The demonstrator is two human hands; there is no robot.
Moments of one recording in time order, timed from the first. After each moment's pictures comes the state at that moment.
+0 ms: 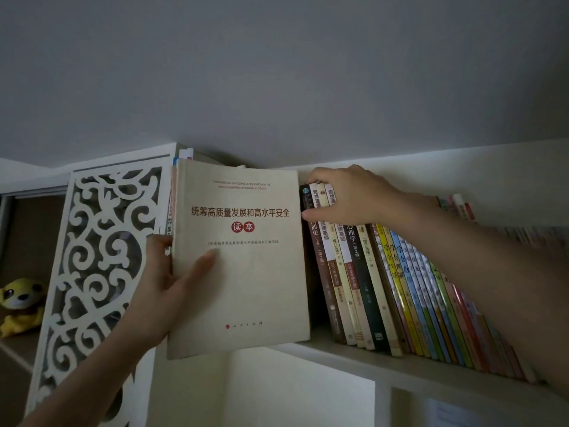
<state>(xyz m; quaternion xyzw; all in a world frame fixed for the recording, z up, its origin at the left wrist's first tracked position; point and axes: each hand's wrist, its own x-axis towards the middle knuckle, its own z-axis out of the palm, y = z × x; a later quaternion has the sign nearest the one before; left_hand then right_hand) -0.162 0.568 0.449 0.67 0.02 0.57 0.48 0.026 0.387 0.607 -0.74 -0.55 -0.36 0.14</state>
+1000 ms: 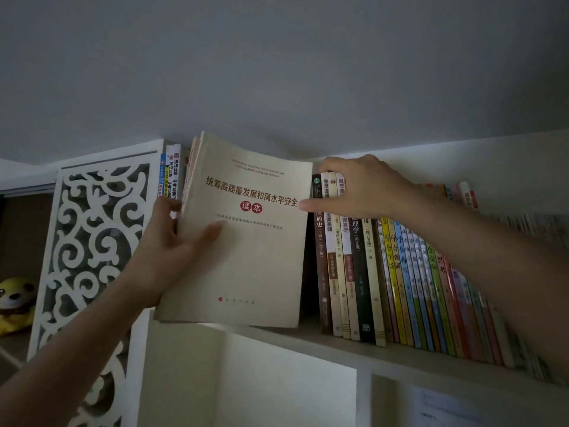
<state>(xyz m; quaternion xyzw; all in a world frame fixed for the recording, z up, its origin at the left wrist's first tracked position) -0.161 0.547 0.494 0.71 0.06 0.57 0.41 0.027 0.354 0.602 -0.75 -0.52 -0.38 0.18</state>
